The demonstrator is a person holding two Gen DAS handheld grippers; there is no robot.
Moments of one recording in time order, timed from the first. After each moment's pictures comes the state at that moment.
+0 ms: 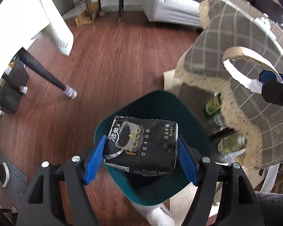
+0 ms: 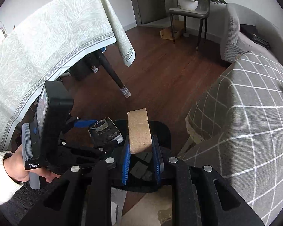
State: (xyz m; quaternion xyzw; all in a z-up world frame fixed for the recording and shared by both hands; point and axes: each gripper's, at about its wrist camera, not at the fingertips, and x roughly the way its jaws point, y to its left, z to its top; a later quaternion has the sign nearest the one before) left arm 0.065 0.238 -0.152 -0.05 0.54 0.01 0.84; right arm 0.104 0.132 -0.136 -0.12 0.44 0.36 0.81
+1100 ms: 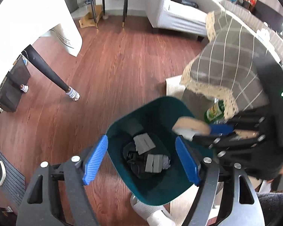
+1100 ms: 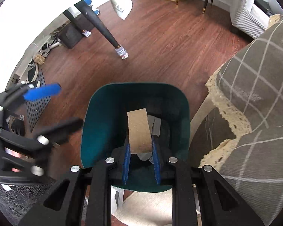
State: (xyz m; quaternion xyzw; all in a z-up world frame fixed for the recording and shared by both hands) left arm 0.050 0.262 -0.136 -0.07 0.51 0.01 0.86; right arm 0.131 0.187 -0.243 -0.17 0.57 0.34 0.73
